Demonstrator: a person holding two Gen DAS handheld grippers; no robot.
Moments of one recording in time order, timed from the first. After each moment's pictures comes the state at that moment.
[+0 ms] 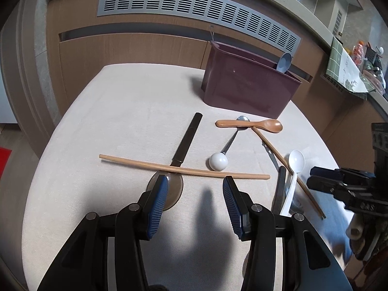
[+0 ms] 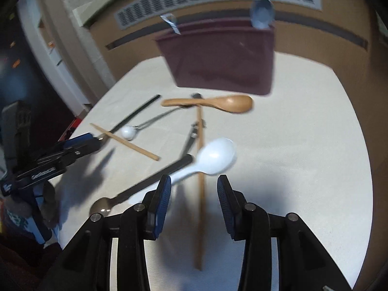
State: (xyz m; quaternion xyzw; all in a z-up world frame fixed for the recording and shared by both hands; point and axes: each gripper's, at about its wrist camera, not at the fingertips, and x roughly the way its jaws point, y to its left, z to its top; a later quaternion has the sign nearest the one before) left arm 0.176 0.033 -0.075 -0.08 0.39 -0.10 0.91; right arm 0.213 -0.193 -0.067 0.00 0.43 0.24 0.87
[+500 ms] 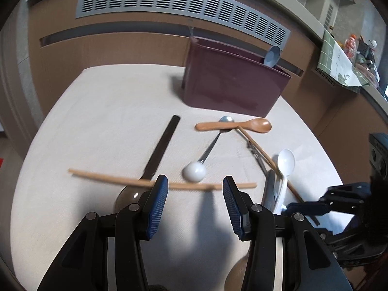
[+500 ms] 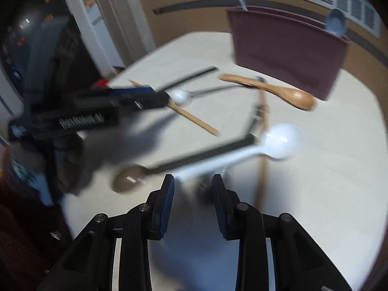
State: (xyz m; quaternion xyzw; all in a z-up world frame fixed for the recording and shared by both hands) left arm 0.198 0.007 -0.079 -0.07 0.39 -0.13 0.91; right arm 0.195 -0.153 -0.084 -0.10 0.46 0.31 0.83
